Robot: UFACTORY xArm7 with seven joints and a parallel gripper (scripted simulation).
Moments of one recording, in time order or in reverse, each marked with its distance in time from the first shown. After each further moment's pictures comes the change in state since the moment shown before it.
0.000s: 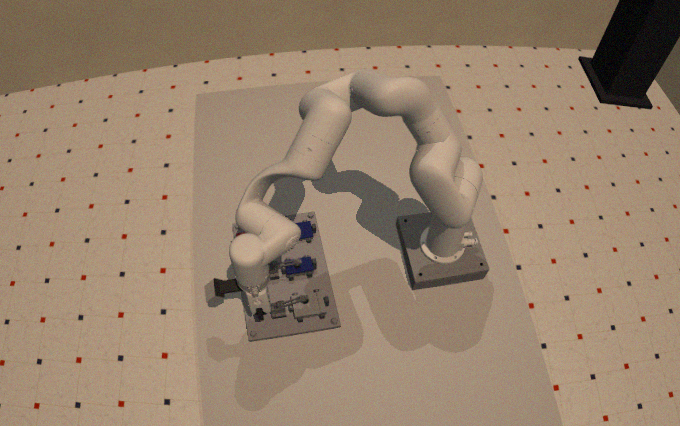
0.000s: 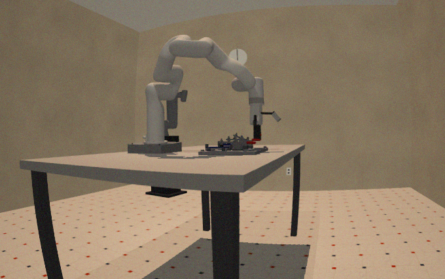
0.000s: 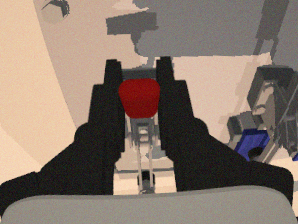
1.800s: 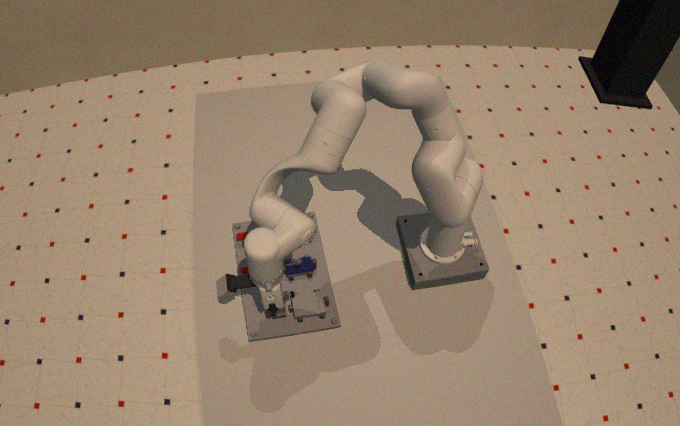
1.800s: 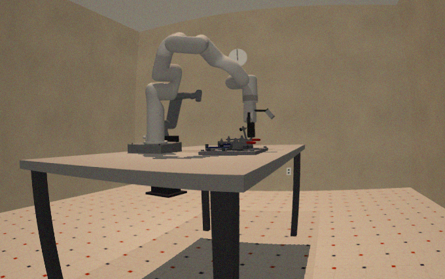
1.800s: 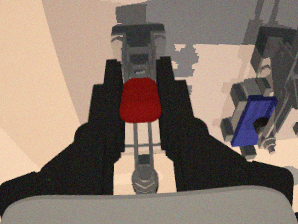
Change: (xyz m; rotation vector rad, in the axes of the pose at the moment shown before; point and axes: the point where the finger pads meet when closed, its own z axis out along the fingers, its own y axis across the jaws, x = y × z) arm -0.030 0.000 -0.013 0.000 0.003 0.000
